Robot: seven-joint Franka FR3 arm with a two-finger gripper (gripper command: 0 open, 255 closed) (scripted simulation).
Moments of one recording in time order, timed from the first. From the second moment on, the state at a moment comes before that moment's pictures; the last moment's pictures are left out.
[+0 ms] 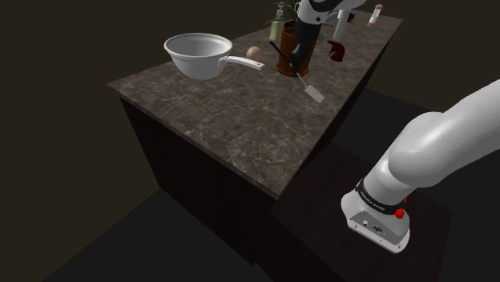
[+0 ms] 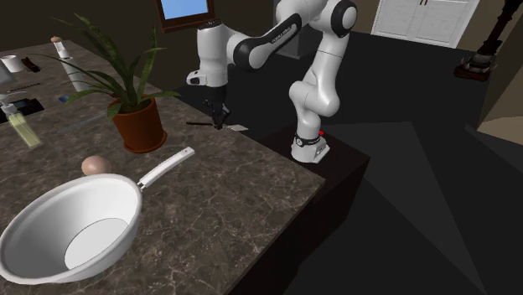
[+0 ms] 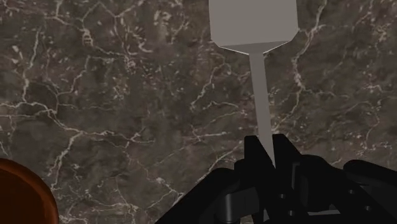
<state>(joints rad) -0.01 -0.37 -0.18 -2.30 -0.05 2.00 -0.29</state>
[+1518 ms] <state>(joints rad) -0.11 0.66 -0.22 -0.98 0.16 1.68 -0.43</state>
